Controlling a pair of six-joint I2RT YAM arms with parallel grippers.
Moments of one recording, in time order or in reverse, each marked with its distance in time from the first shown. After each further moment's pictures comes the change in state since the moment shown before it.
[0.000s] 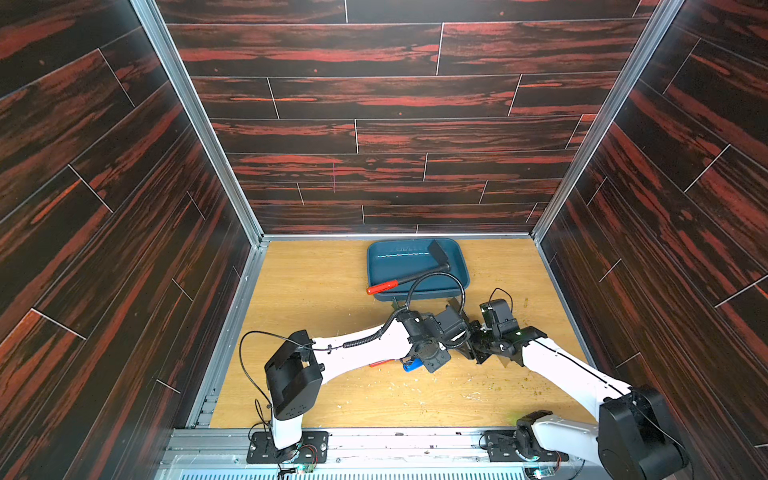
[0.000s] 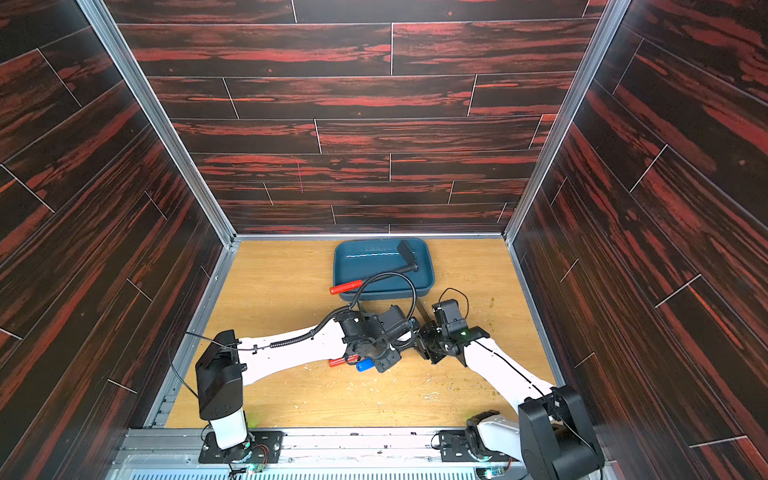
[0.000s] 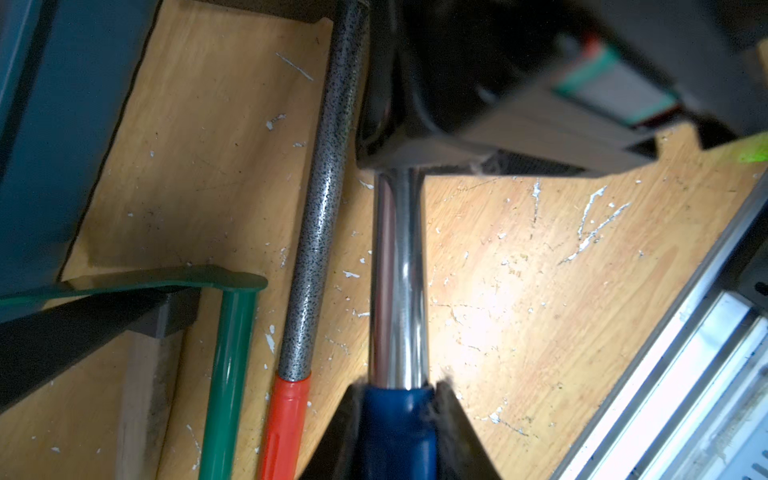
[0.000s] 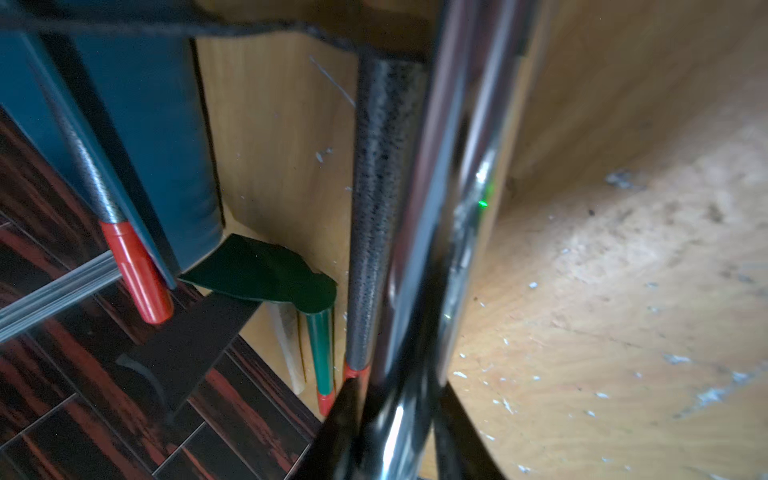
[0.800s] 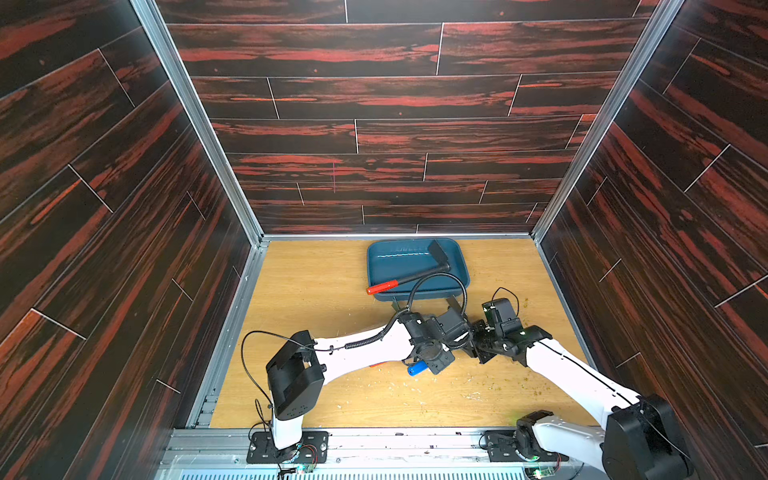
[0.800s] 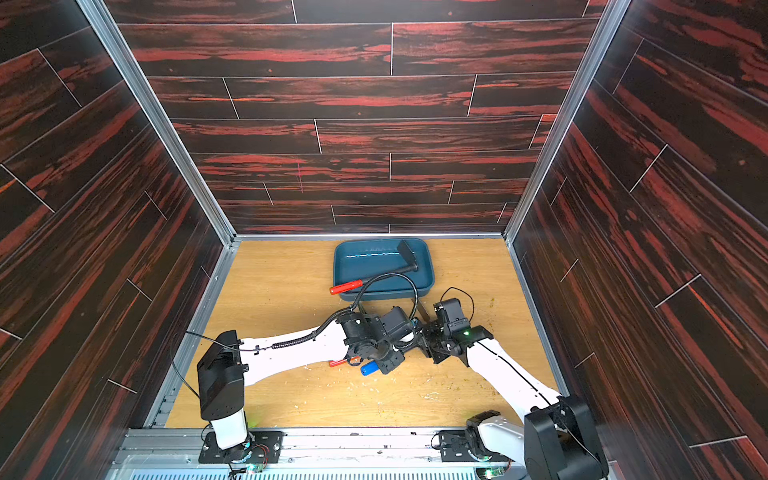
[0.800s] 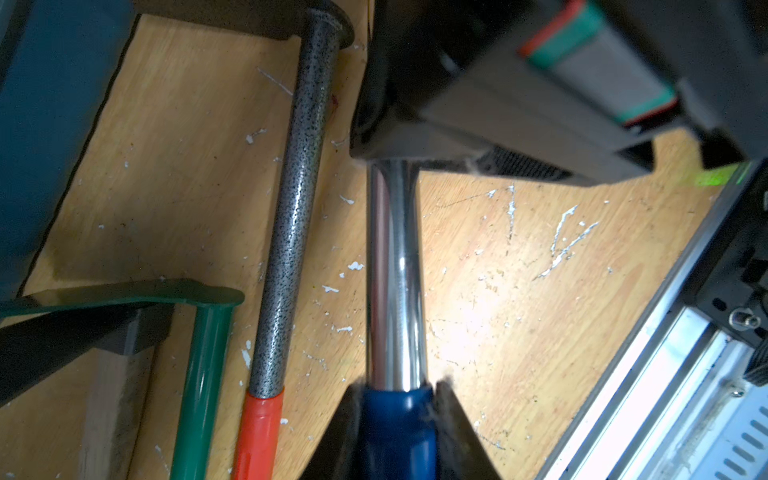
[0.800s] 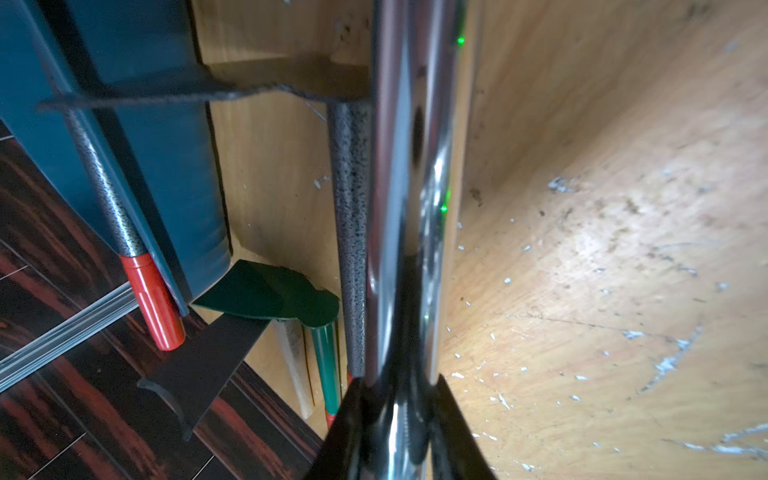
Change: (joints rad) left arm -0.008 0.006 0.000 0.042 0.029 -0.027; right arm 0.000 -0.050 0.040 -0.106 0.086 0.023
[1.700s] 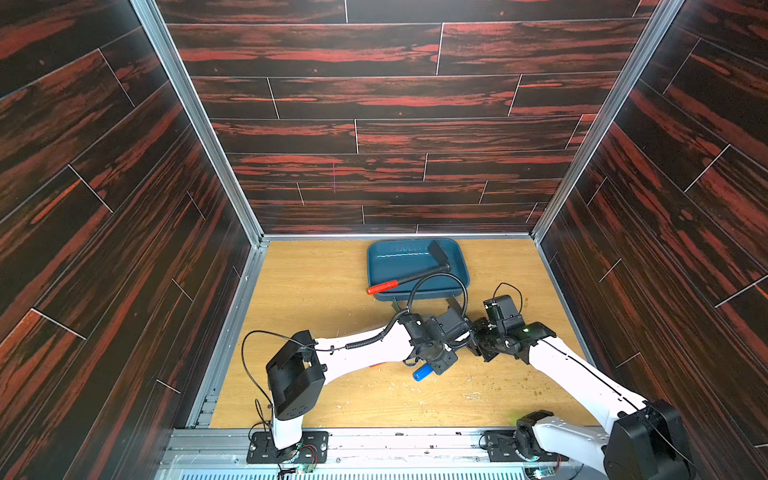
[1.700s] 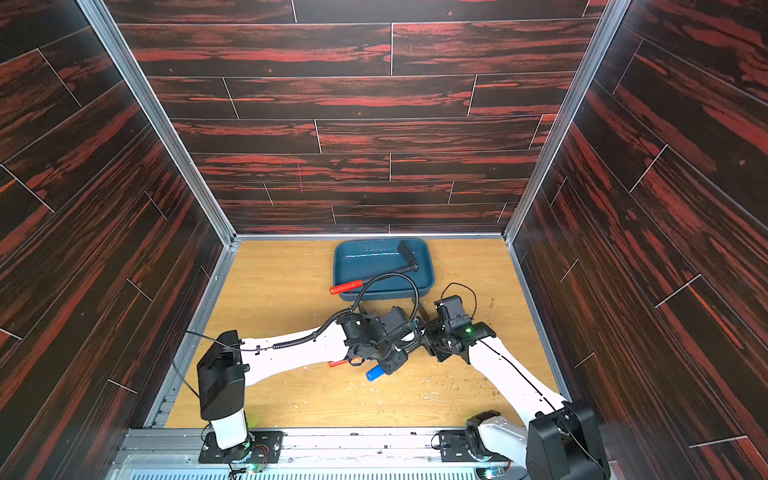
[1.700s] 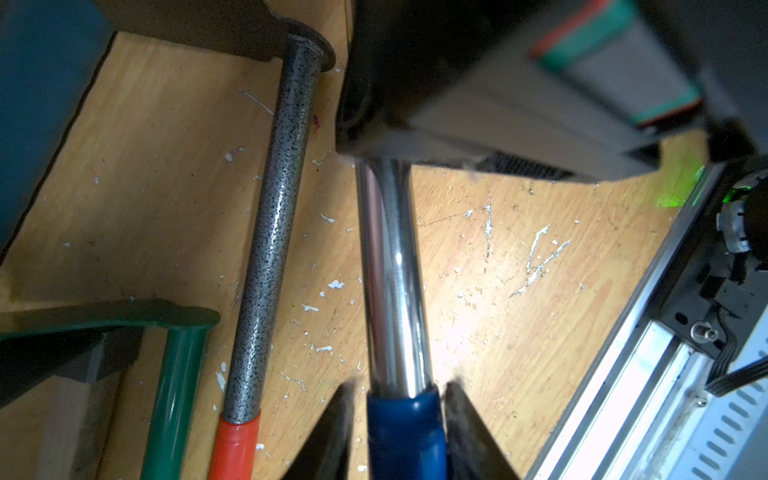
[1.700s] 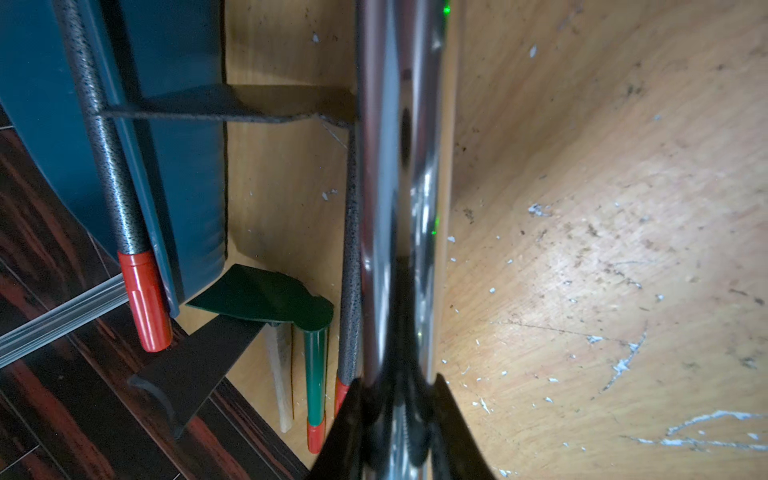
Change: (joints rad) left arm 0.000 0.000 -0.019 0.058 0.040 -0.022; right arm 0.000 -0.017 0.041 -0.078 0.054 -0.071
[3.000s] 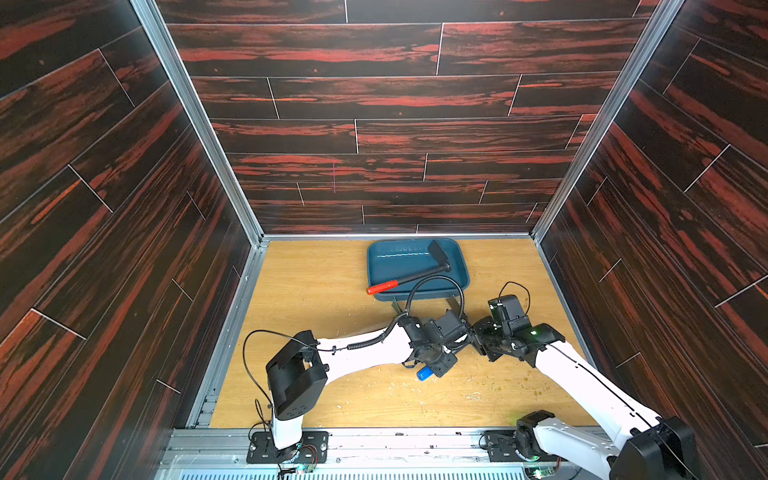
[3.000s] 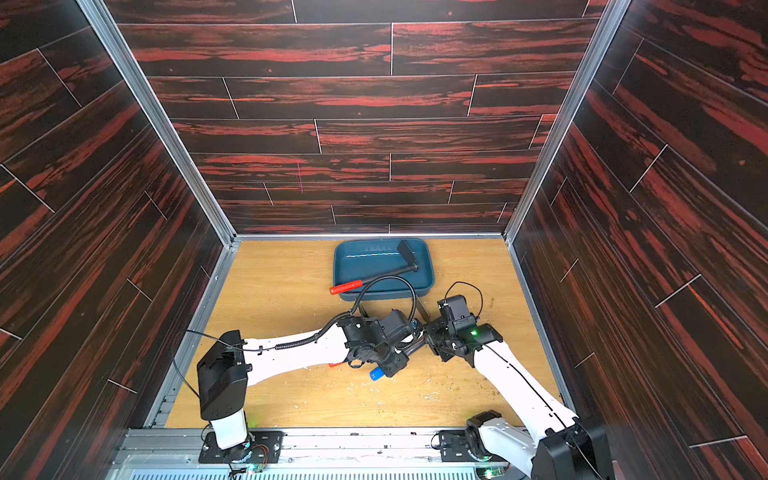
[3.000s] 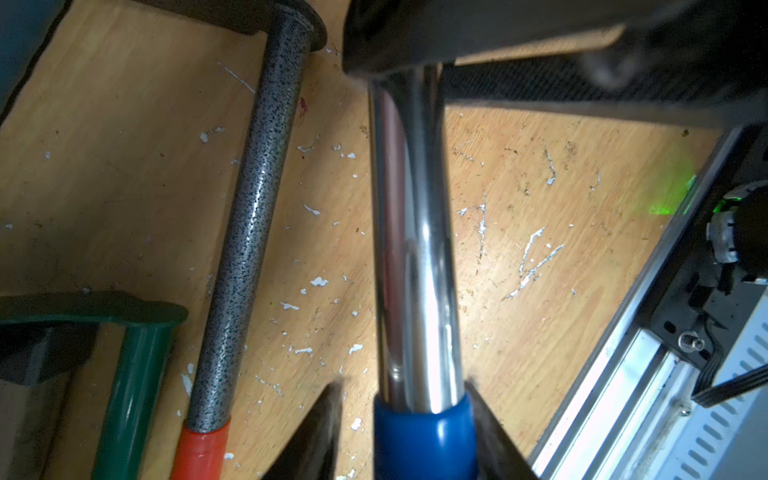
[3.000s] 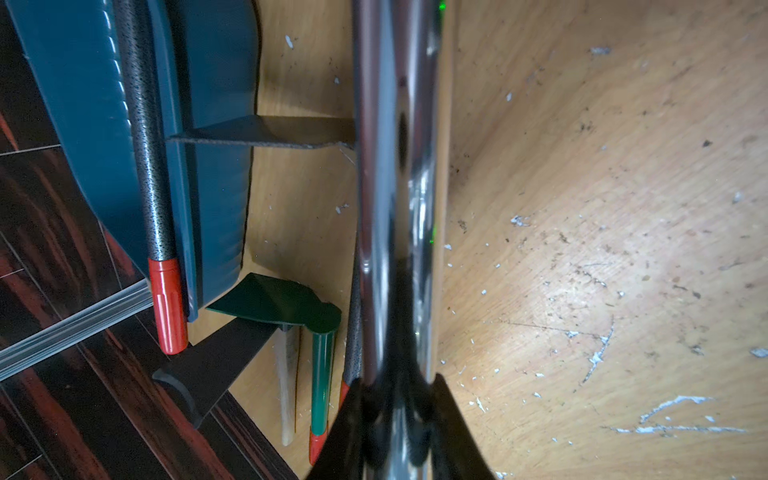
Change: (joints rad) left arm 0.000 0.000 -0.044 0.048 0.032 -0.055; right arm 0.001 -0.071 0.027 -0.063 0.066 -0.001
